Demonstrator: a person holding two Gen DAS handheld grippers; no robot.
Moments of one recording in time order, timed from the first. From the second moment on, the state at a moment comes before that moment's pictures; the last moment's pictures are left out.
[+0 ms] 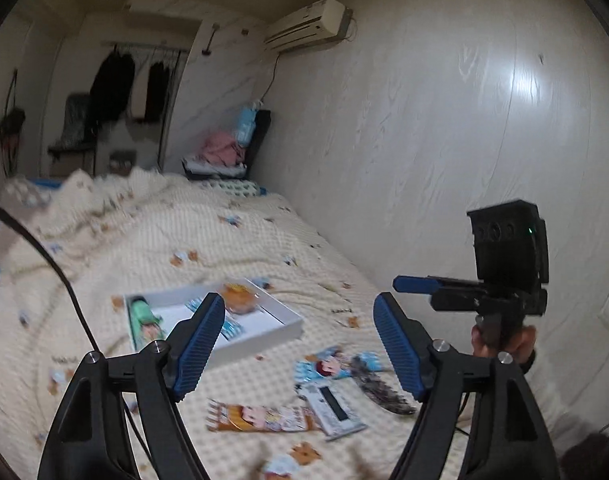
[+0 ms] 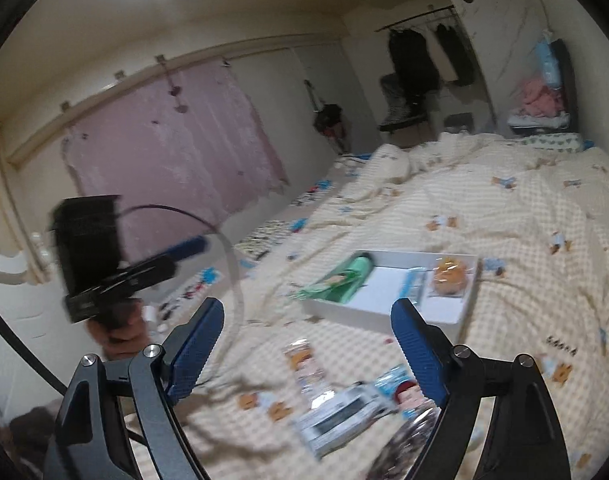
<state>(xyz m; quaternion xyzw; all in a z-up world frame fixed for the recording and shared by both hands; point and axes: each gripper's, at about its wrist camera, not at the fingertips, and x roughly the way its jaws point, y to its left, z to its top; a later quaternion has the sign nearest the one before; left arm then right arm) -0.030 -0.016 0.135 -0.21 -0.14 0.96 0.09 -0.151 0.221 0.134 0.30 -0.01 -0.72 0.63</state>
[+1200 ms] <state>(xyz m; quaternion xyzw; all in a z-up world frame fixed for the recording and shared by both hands) -0.020 0.037 0.043 -0.24 -0.02 0.97 0.04 -0.081 0.238 0.049 0.29 0.06 -0.77 0.56</state>
